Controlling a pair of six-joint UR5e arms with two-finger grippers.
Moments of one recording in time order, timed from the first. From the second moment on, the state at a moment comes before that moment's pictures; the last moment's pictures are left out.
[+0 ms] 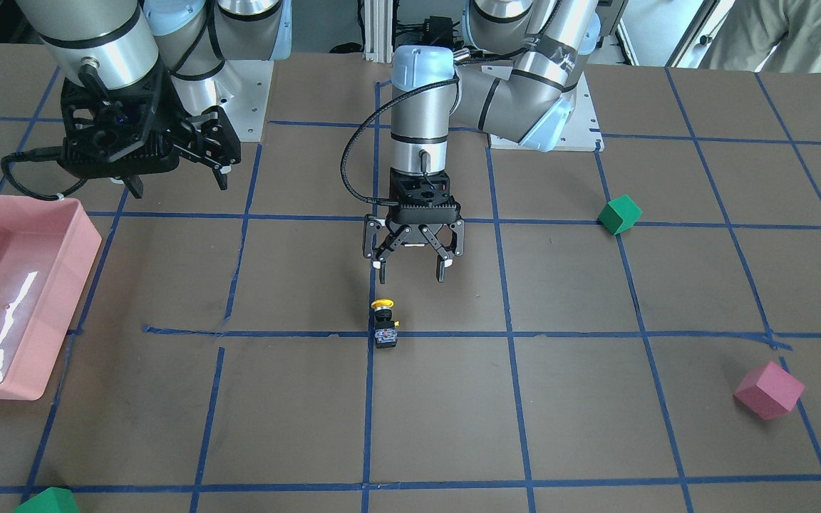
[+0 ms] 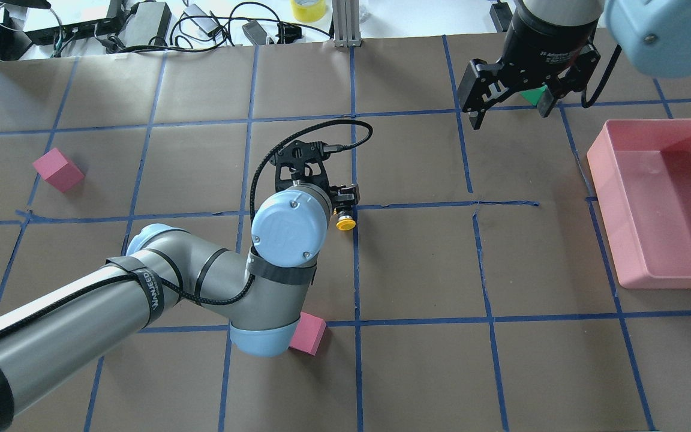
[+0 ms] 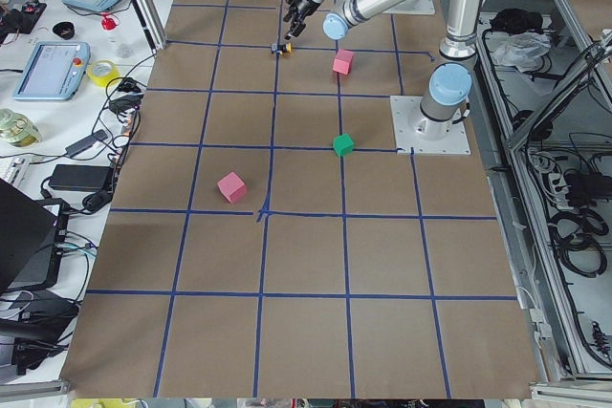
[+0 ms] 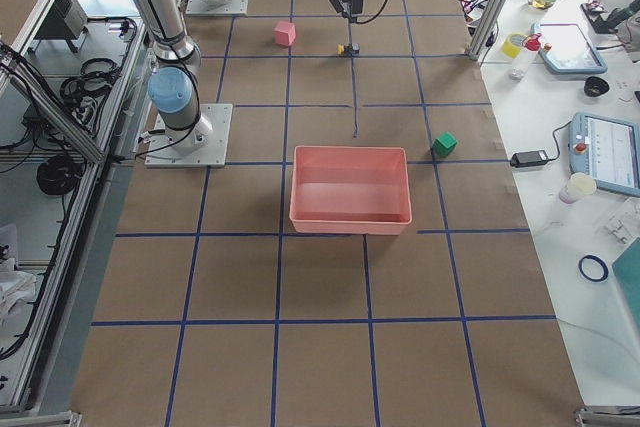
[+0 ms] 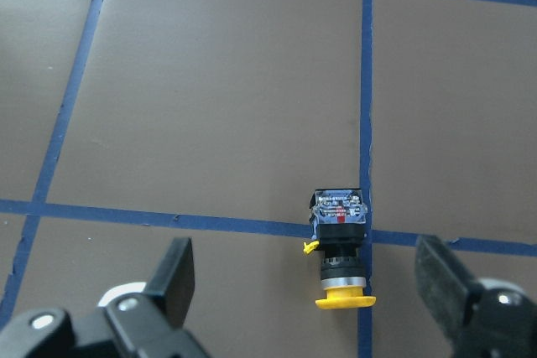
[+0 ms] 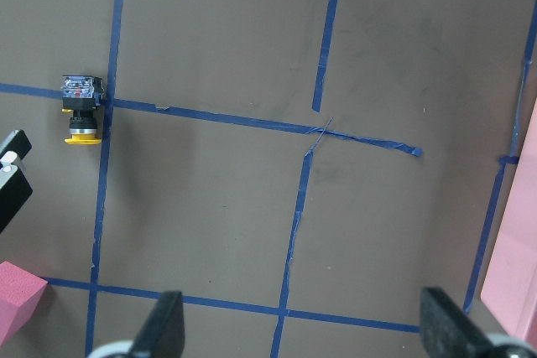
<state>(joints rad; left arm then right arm) -2.00 -1.85 -2.14 -0.15 1.80 -0.47 1.63 -1.51 1.47 -1.53 -1.57 -0.10</state>
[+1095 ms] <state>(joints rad) -2.11 -2.14 -2.09 0.13 1.94 -0.55 1.62 -1.51 1.47 -1.53 -1.57 -0.10</state>
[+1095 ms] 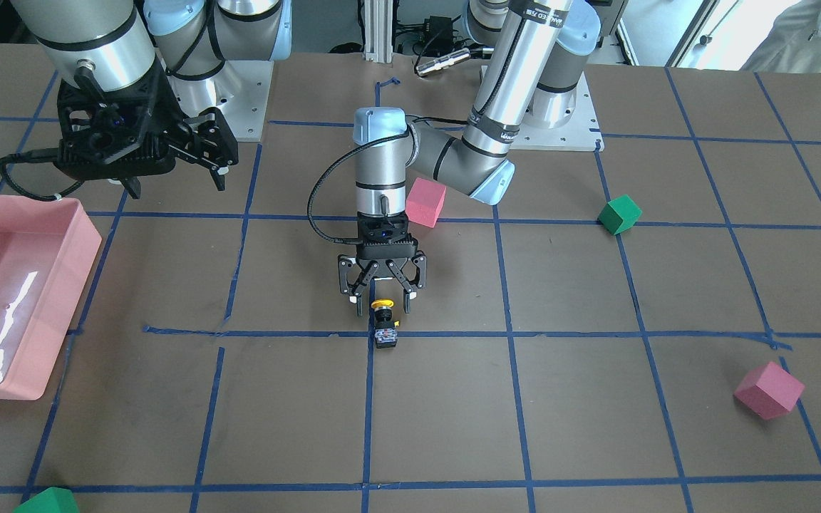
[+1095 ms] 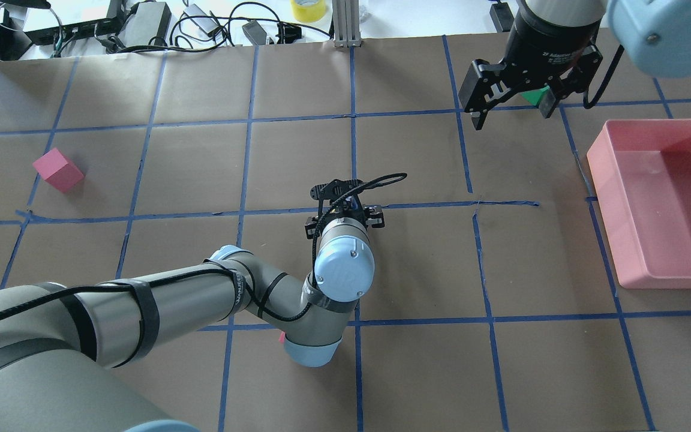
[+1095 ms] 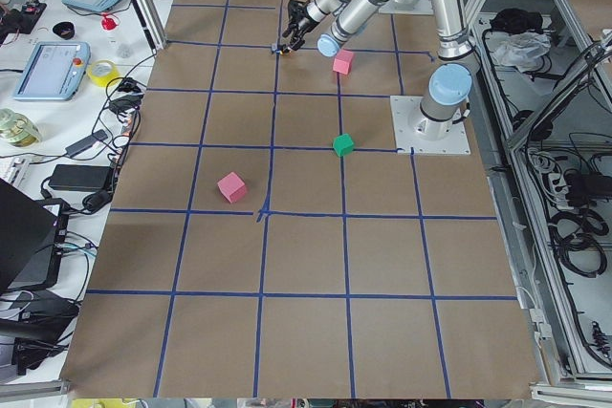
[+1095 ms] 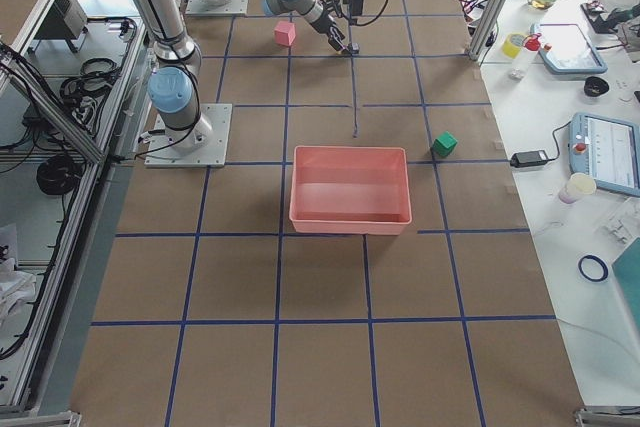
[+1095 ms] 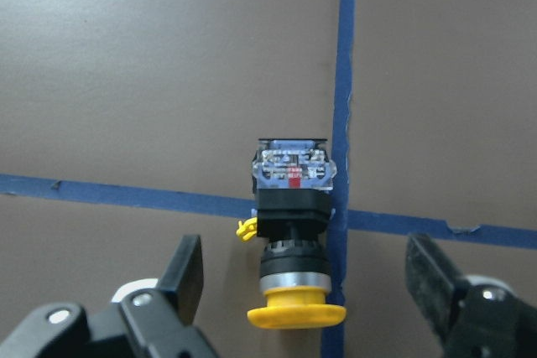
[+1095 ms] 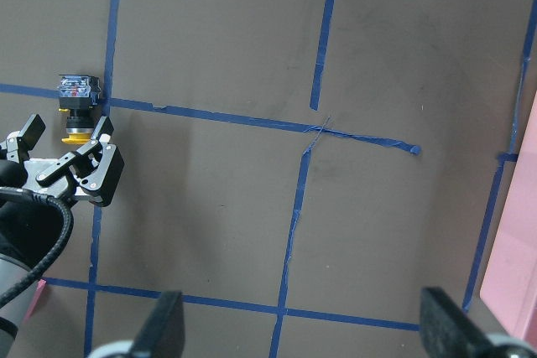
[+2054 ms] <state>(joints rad) -2.11 -2.17 -2.09 0.14 1.95 -0.55 1.62 -1.51 1.47 -1.53 -1.57 -0.11</state>
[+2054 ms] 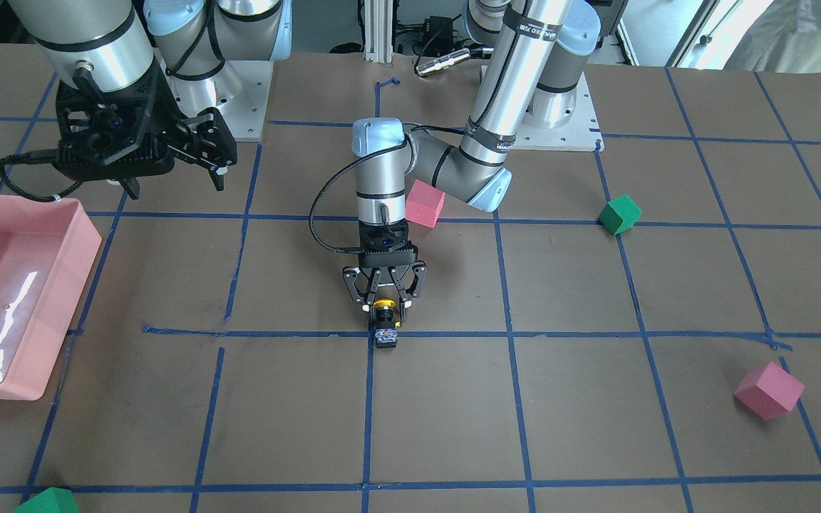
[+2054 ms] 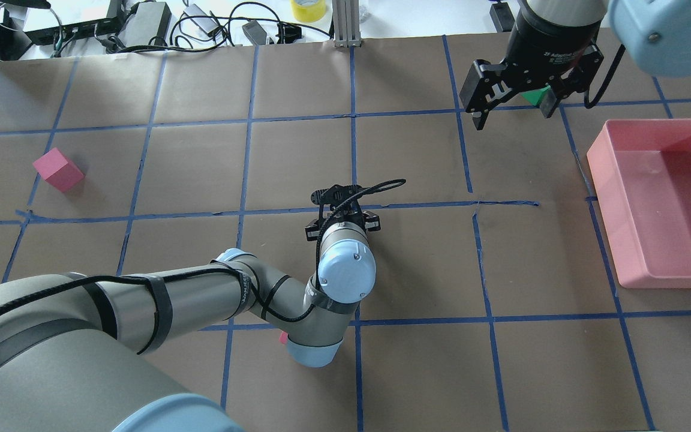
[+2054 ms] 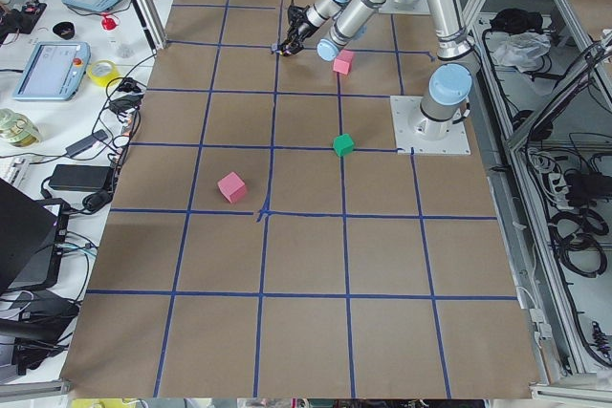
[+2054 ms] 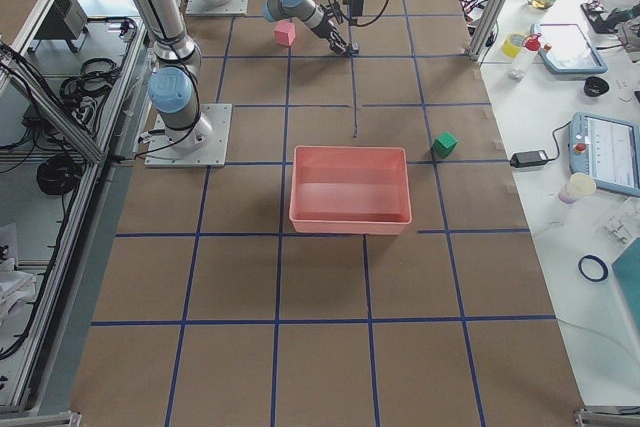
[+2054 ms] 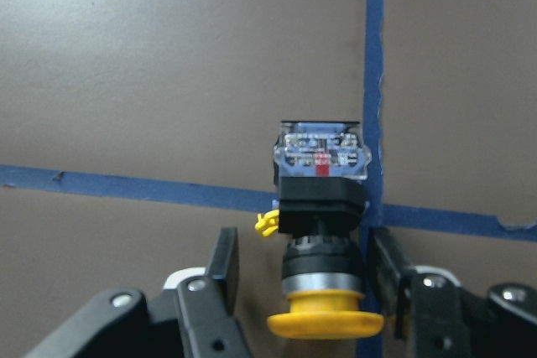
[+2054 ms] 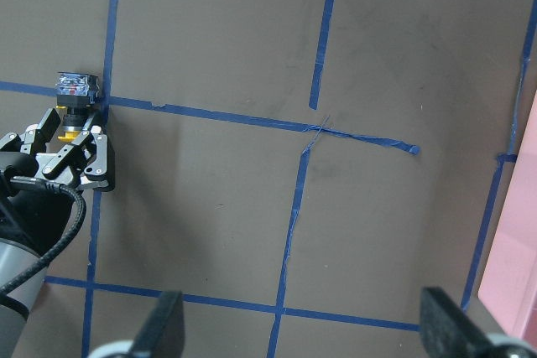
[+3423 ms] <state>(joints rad) -2.01 -1.94 -1.99 -0.33 1.80 -0.55 1.62 -1.51 1.47 -1.53 -1.57 -0.11</state>
